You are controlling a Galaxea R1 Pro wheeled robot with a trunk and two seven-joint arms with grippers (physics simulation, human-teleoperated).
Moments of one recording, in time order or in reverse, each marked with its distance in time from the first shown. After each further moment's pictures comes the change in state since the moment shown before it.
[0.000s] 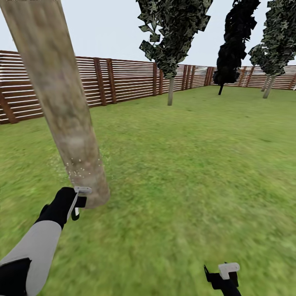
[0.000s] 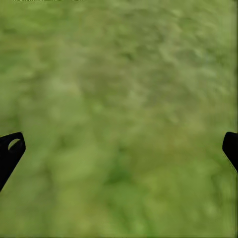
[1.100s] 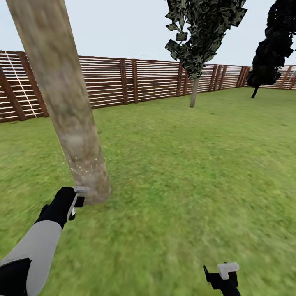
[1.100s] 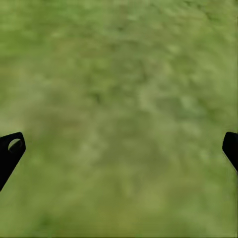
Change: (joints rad) left arm 0.001 -0.003 0.008 -0.006 -0.001 0.003 0.070; right arm 0.000 0.002 0.001 0.000 0.000 0.000 0.000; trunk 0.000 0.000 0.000
